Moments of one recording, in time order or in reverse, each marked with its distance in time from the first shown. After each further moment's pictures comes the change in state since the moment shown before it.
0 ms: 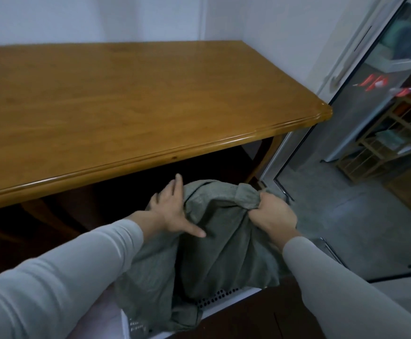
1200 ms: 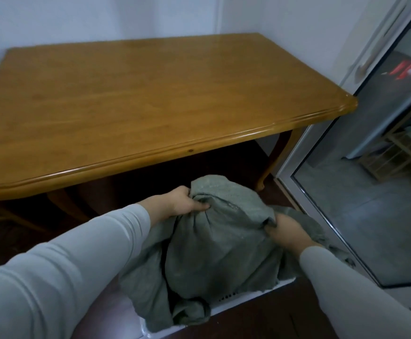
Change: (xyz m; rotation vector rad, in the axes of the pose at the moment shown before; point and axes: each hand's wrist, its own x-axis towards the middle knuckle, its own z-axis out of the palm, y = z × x) left_hand -0.002 -0.010 -0.013 -0.660 -0.215 -0.199; right_hand 0.017 0.046 0.061 0.066 -0.270 -0.095
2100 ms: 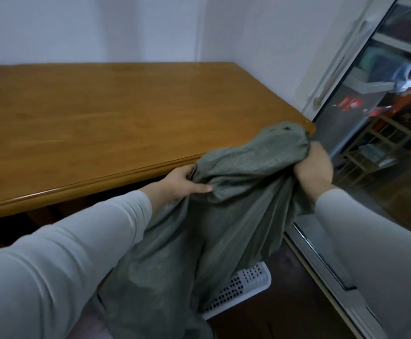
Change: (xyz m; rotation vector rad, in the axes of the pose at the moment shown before) left_hand -0.047 0.082 -0.010 -0.076 0.103 0.289; right_hand -0.051 -0.066 -0.179 0.191 0.777 0.091
